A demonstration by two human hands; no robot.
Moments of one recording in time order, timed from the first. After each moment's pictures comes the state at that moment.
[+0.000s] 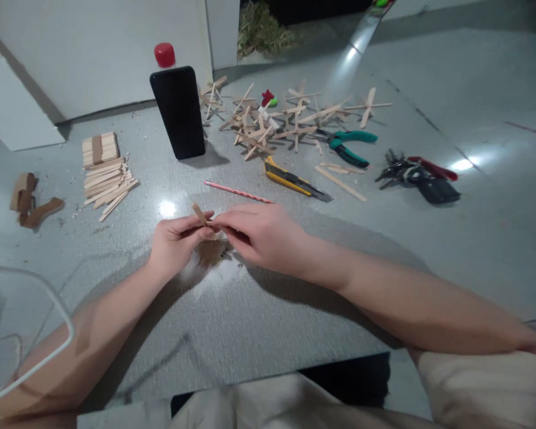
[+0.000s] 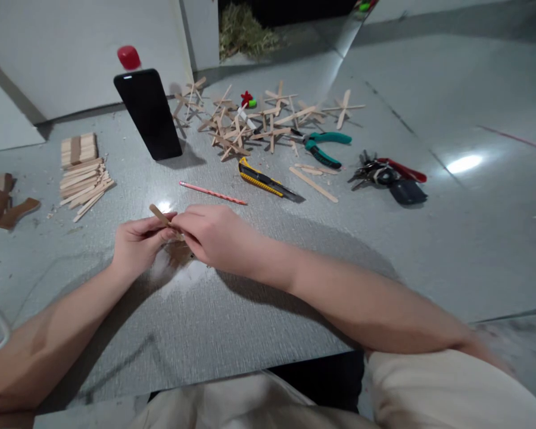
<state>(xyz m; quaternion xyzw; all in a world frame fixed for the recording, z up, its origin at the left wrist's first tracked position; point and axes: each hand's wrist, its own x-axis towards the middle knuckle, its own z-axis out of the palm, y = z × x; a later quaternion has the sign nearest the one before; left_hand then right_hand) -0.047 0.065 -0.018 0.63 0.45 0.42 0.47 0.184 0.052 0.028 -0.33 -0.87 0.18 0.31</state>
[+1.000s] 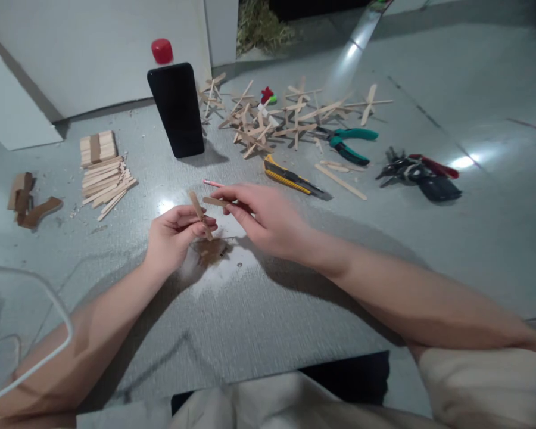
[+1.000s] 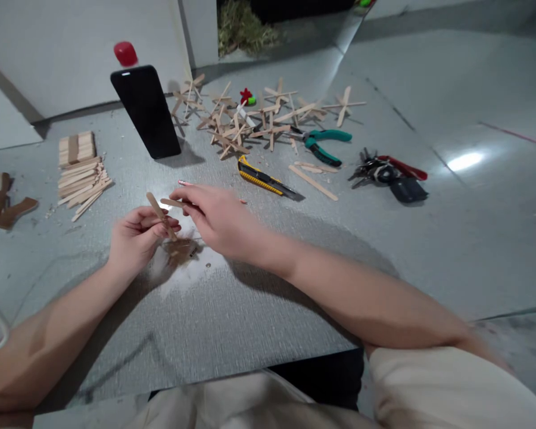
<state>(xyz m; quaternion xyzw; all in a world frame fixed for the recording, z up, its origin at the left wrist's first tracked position) -0.040 0.065 -0.015 0.56 0.44 0.45 0.53 0.185 0.068 0.030 -0.39 -0.79 0.28 0.38</state>
